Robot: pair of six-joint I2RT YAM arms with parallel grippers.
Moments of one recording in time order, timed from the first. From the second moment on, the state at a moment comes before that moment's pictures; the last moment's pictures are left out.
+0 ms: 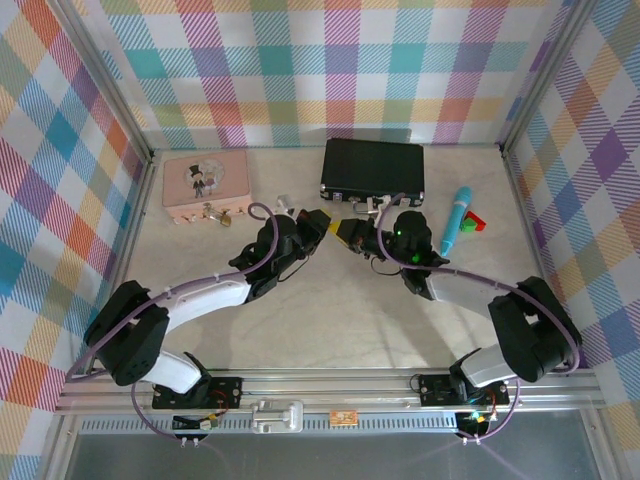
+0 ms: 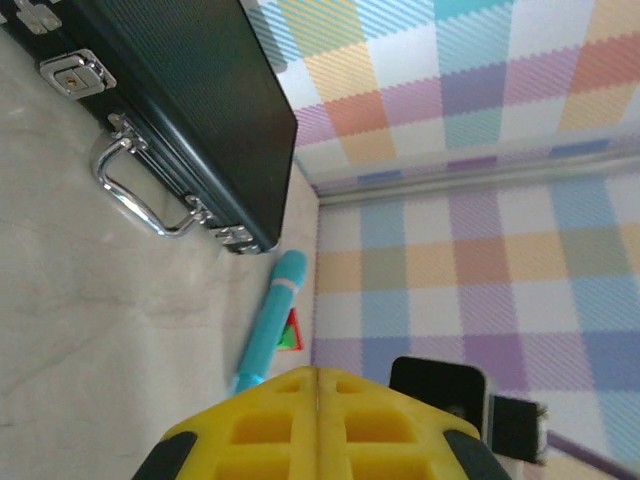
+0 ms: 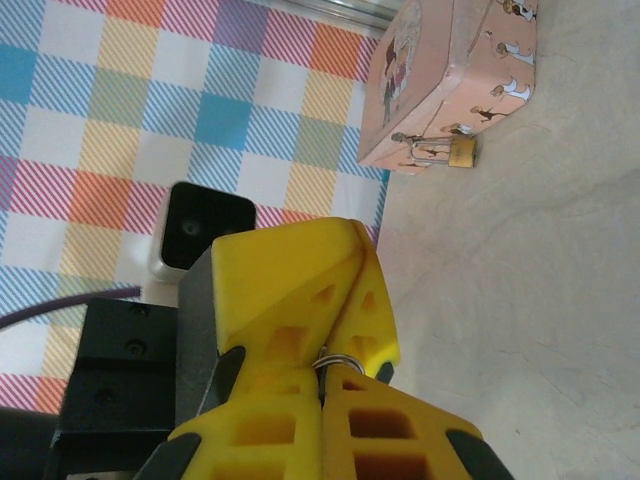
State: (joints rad) left arm -0.75 1.44 0.82 0.41 -0.10 -1.32; right arm 0.55 1.43 0.66 0.67 -0.57 1.22
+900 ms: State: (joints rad) left arm -0.76 1.34 1.00 0.01 -0.15 -0.65; right arm 0.53 1.46 0.69 0.56 -0.59 1.11
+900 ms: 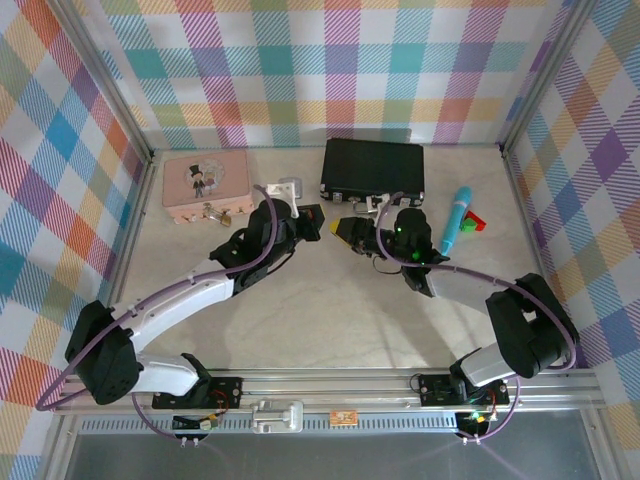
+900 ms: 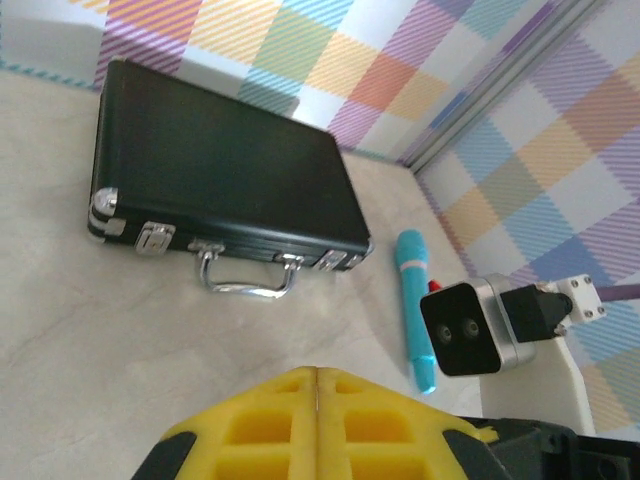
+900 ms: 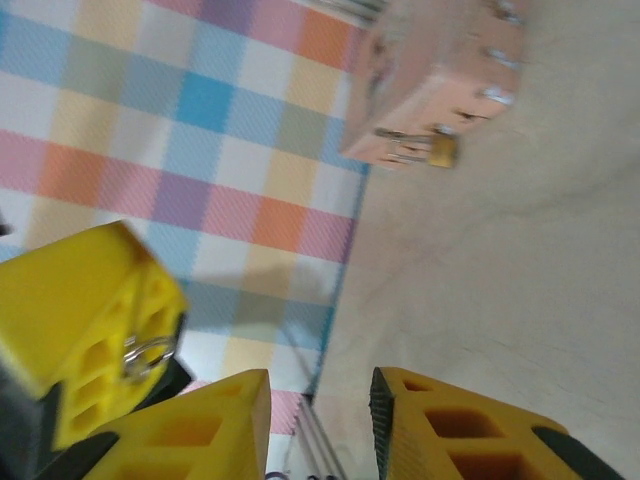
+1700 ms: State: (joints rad) left arm -0.77 1.72 0.97 0.14 0.03 -0.99; right arm 0.53 1.33 0.67 -0.06 -0.35 0.82
